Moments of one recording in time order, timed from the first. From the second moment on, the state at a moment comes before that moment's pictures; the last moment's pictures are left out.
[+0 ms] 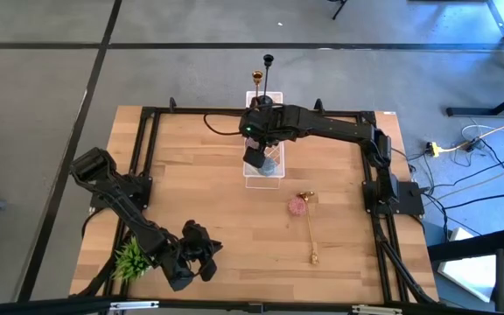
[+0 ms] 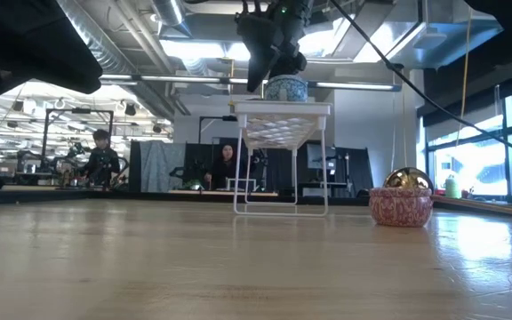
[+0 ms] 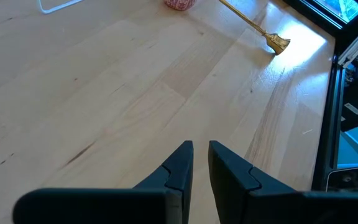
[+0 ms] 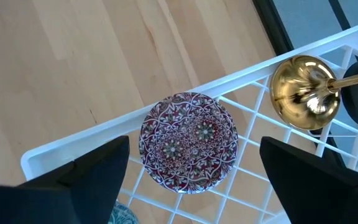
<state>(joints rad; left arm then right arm) -0.82 1.67 0.96 -0.30 -0.82 -1.34 -0.16 2.04 2.08 -1.17 0.22 0.15</state>
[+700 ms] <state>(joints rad) -0.82 1.67 0.96 -0.30 -0.82 -1.34 -0.11 2.04 2.08 -1.14 0.17 0.13</state>
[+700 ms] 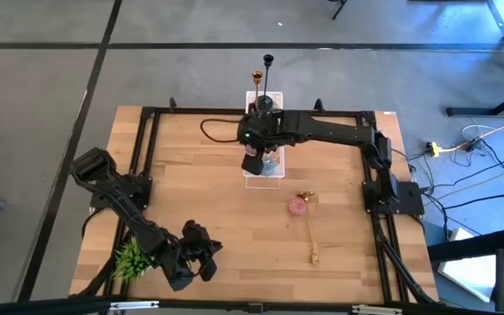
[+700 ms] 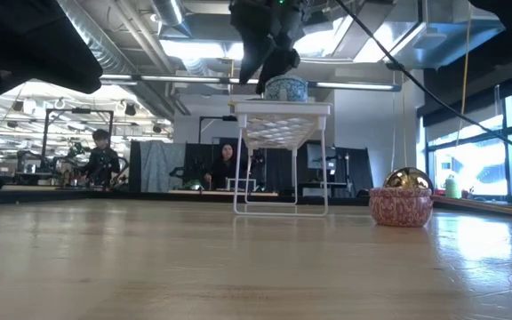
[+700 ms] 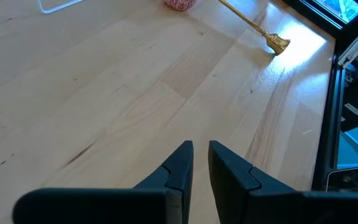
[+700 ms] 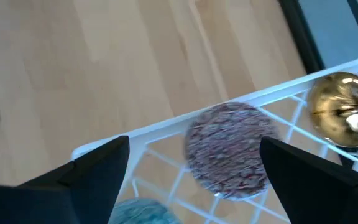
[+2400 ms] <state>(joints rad) -0.82 1.67 0.96 -0.30 -0.80 -1.29 0.06 1.92 1.96 -1.45 0.03 0.42</state>
